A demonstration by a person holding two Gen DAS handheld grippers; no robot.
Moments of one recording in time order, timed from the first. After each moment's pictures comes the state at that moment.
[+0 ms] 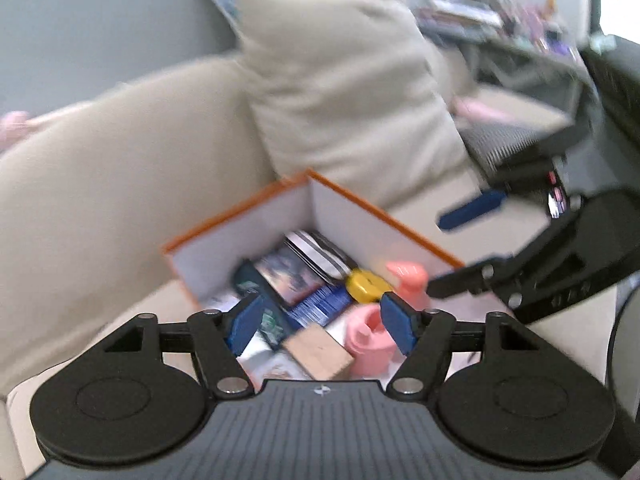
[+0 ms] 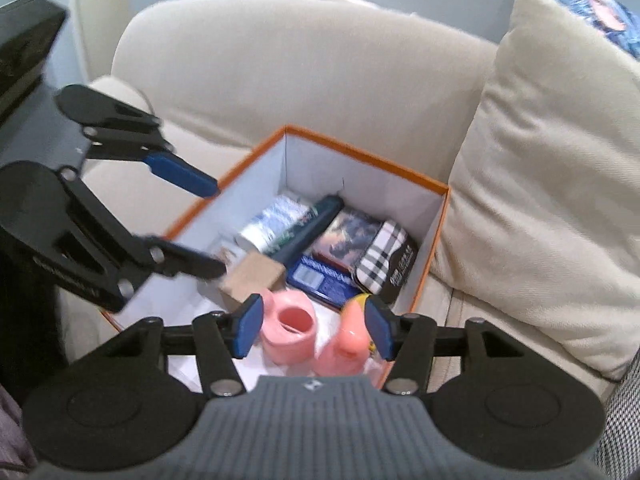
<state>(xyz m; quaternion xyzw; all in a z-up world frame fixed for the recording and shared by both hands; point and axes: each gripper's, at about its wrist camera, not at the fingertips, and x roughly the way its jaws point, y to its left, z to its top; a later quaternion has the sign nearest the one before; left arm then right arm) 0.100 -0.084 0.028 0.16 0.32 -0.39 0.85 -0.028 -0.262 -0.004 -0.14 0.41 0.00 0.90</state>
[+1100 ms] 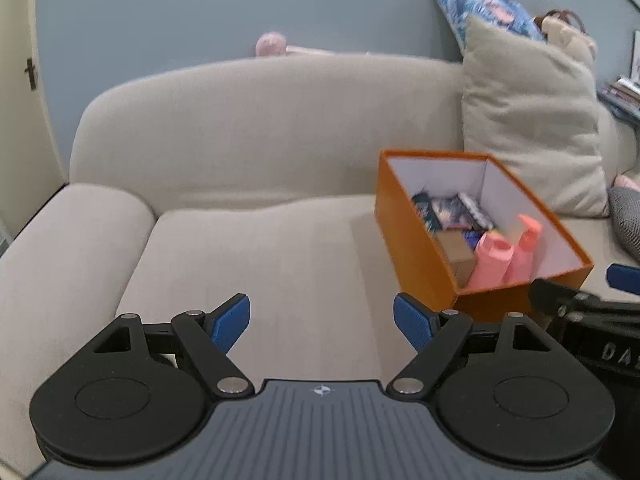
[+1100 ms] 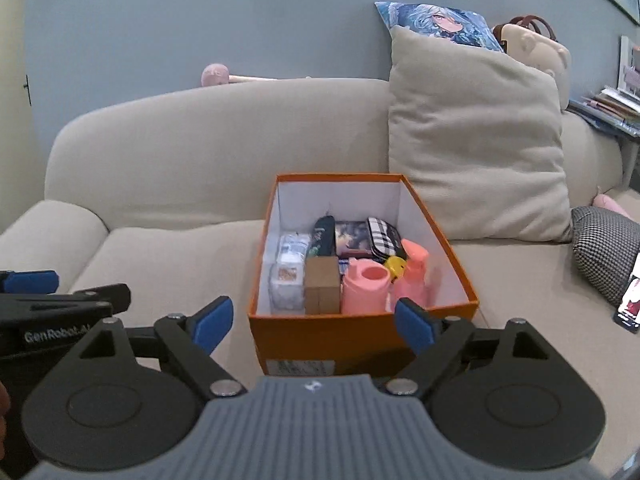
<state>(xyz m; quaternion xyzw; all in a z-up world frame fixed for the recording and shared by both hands) -0.023 0.045 0.011 0.05 0.35 -0.10 0.93 -0.146 -0.099 -0.044 -0.03 0.27 -0.20 0.94</state>
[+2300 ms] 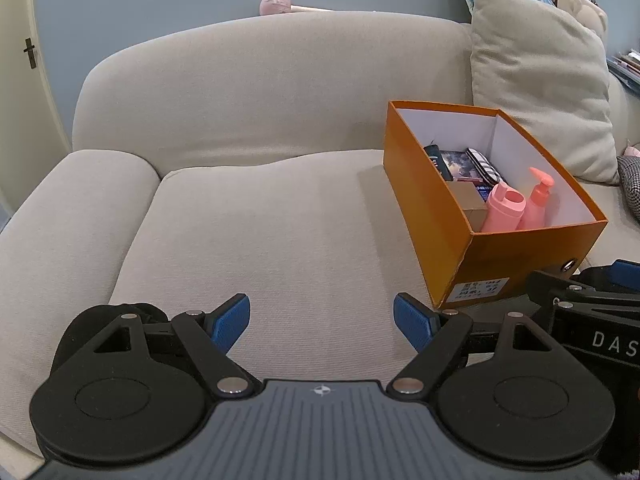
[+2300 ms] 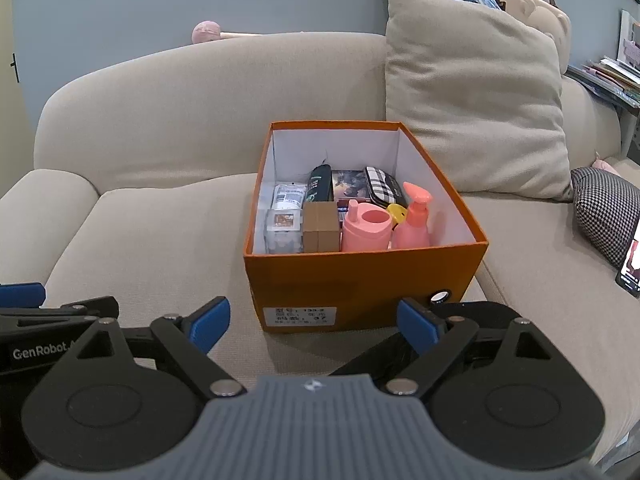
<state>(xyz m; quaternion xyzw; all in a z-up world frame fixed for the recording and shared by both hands) -0.030 0.049 -0.008 0.06 0.40 -0.09 0.91 -0.146 -0.096 -0.070 -0.01 0.32 -0.22 0.92</state>
